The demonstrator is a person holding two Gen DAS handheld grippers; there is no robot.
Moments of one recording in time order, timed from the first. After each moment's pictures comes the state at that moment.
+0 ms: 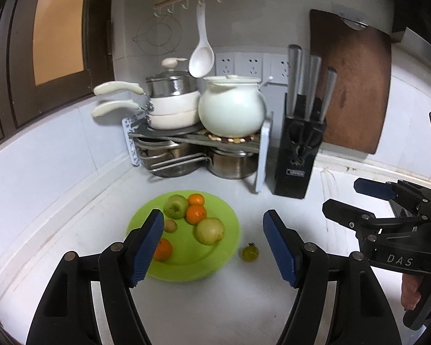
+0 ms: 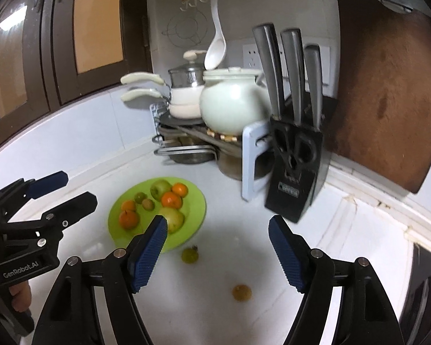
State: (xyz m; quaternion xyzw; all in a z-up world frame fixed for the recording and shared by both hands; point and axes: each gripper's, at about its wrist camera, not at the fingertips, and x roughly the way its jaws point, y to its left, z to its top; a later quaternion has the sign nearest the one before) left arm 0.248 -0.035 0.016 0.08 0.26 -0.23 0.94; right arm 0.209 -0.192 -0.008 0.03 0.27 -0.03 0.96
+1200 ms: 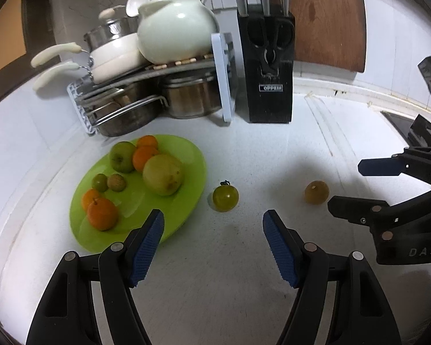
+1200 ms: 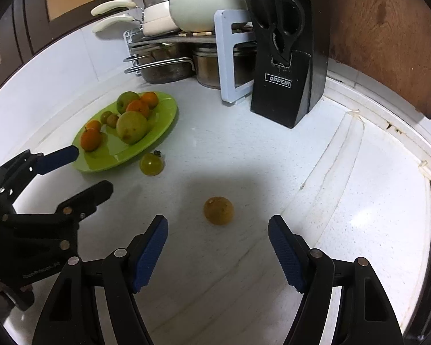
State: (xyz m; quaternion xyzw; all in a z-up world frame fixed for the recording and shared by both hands) left arm 0.268 -0.092 -0.098 0.18 0.32 -0.27 0.89; right arm 0.223 -0.224 -0.112 0.05 0.40 -0.04 0.91
